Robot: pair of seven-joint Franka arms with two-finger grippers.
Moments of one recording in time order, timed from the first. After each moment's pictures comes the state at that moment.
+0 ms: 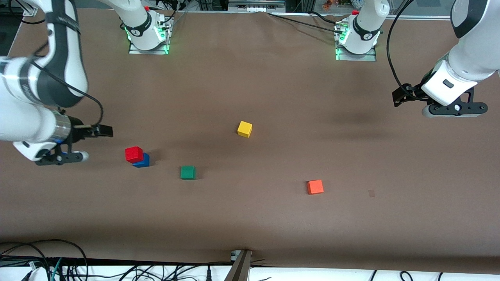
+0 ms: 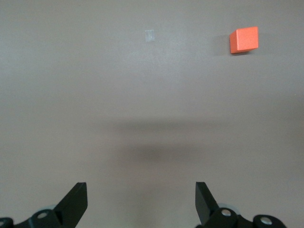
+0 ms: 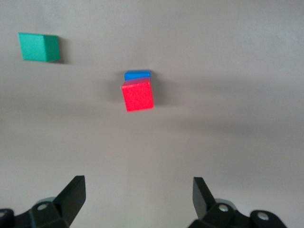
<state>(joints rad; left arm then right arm) -0.08 0.00 -0.04 -1.75 0.05 1.65 -0.14 0.42 0.40 -0.46 -1.42 0.17 1.54 -0.14</state>
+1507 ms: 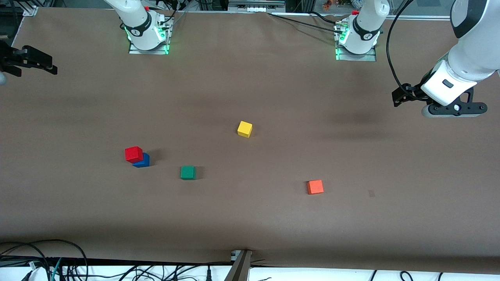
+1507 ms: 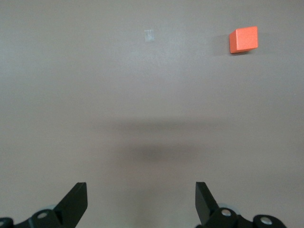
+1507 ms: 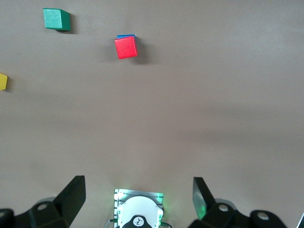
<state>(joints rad) -0.08 0.00 -0.04 -1.75 0.05 1.65 -0.14 0.03 0.04 -0.07 -1.44 0.00 1.30 -0.10</state>
